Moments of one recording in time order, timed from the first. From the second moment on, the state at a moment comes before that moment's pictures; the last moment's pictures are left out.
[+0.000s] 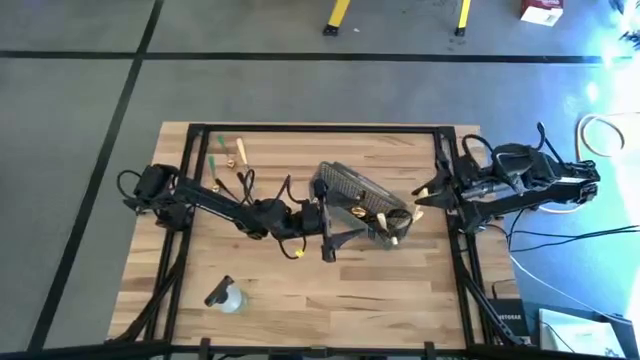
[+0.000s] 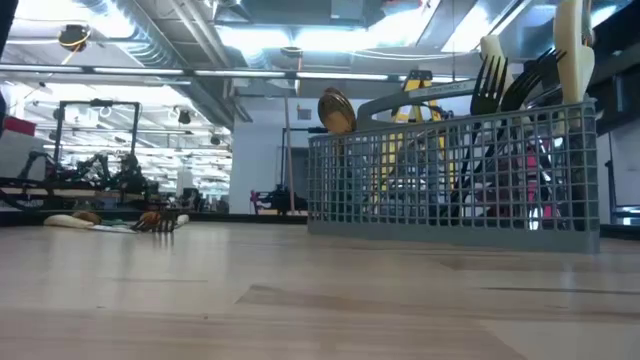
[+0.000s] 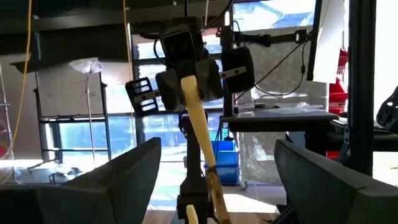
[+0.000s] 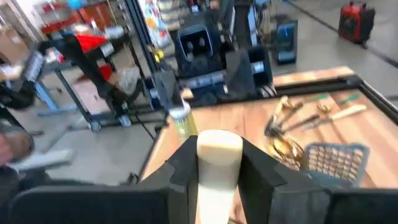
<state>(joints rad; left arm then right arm) -0.23 1.79 1.19 0.95 -0.34 0.17 0.15 0.66 1.03 -0.61 -0.08 0.22</state>
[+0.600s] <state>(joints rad) -0.23 1.79 1.19 0.90 -0.61 0.20 0.15 0.64 0.73 -0.49 0.02 0.05</state>
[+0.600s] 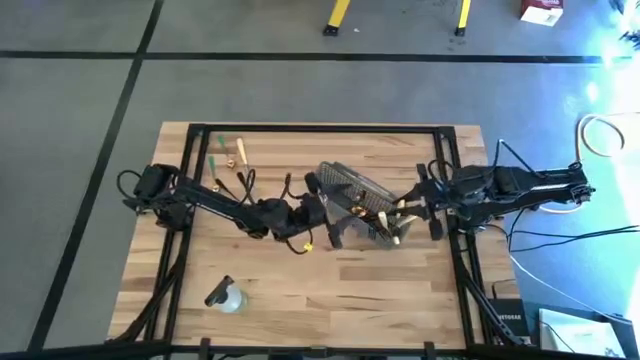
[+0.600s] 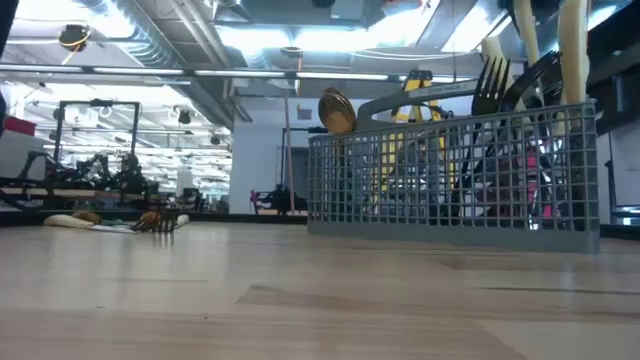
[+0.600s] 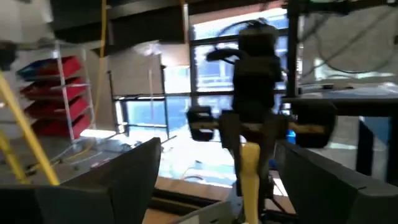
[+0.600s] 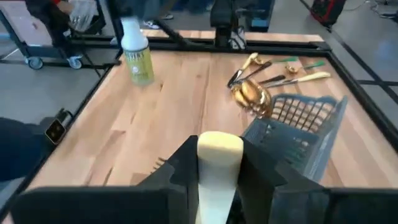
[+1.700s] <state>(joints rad) -0.15 1.59 1.18 0.35 -1.08 -0.08 0.24 0.53 0.60 -0.44 -0.05 0.07</state>
